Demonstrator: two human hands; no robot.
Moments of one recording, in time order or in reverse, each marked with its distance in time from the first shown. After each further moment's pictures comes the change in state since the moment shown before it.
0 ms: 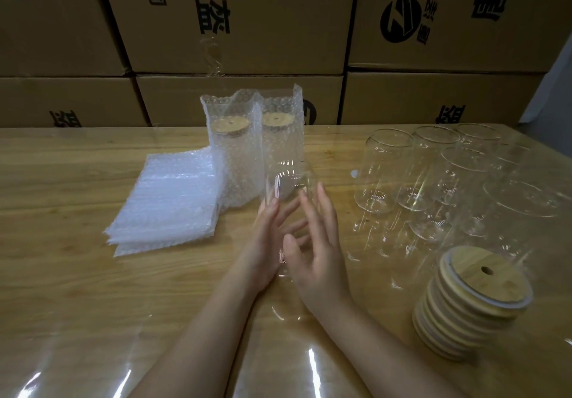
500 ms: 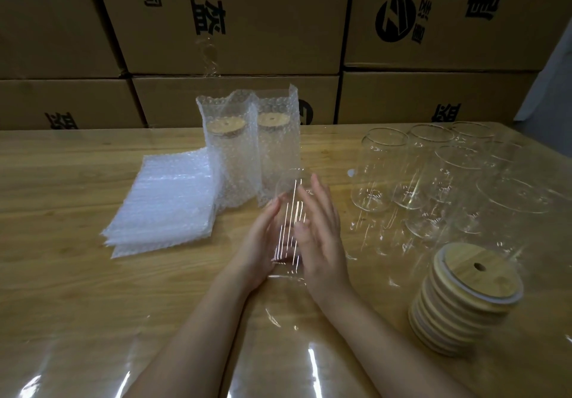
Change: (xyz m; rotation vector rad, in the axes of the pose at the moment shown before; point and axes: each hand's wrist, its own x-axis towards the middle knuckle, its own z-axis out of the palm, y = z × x) left_hand 0.005 -0.003 -0.011 0.038 -0.164 -0.113; right_hand 0.008 0.002 -0.005 0.118 -0.018 0.074
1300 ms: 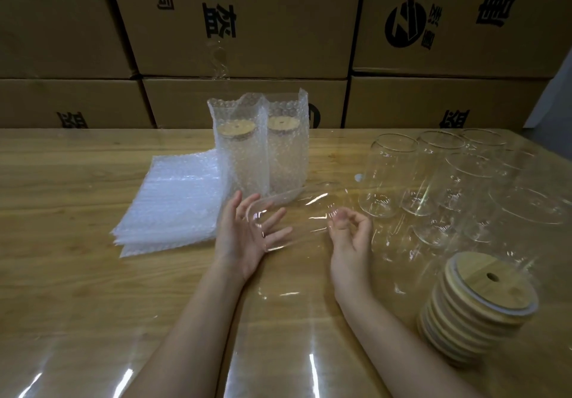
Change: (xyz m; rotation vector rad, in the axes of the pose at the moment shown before) left_hand 0.000 0.019 -0.024 -0.393 0.371 0.068; right_hand 0.009 0.032 -0.004 0.339 0.341 0.455
